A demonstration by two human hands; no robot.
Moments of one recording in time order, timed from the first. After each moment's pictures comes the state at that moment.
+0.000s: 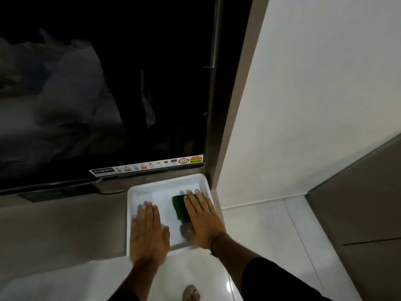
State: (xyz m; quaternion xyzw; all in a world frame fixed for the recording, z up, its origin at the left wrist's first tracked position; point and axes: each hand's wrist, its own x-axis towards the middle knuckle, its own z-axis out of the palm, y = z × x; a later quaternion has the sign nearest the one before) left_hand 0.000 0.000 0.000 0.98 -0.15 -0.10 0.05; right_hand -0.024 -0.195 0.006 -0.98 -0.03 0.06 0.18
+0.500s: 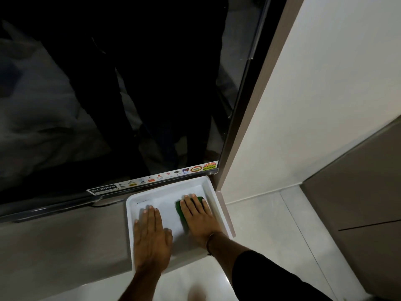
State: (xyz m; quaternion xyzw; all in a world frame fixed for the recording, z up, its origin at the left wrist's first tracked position) left_hand 0.032 0.015 -0.020 0.97 -0.18 -0.11 0.11; right_hand 0.016 -0.168 -0.044 -0.99 -0.01 0.10 0.12
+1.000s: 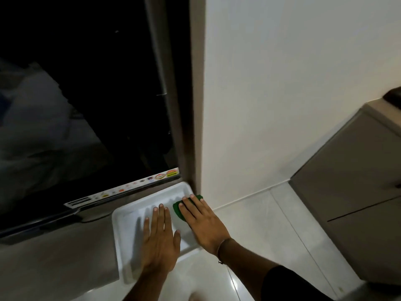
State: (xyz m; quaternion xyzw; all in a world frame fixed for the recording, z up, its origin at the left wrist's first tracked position) left_hand 0.001 -0.053 0.041 0.96 -0.26 -0.10 0.07; right_hand -0.050 -0.222 0.035 -0.99 -0.04 -0.06 0.14
